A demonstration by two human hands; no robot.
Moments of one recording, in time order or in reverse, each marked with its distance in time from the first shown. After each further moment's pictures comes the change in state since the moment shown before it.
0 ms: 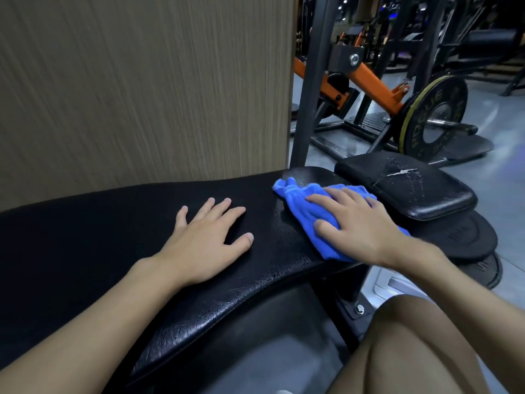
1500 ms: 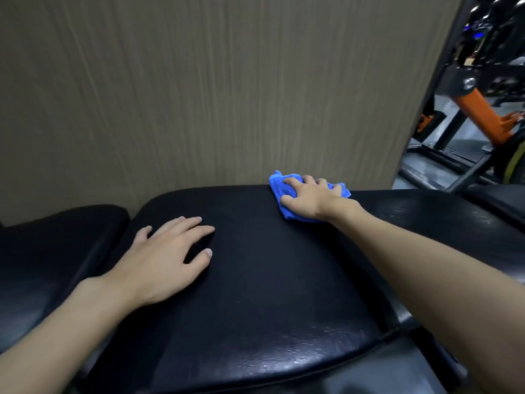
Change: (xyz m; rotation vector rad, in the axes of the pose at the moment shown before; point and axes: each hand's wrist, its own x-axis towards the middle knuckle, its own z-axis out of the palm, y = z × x) left_hand -0.160 -0.225 -0.058 0.022 0.098 -0.276; right_hand 0.155 -0.268 0.053 -0.006 -0.213 -0.063
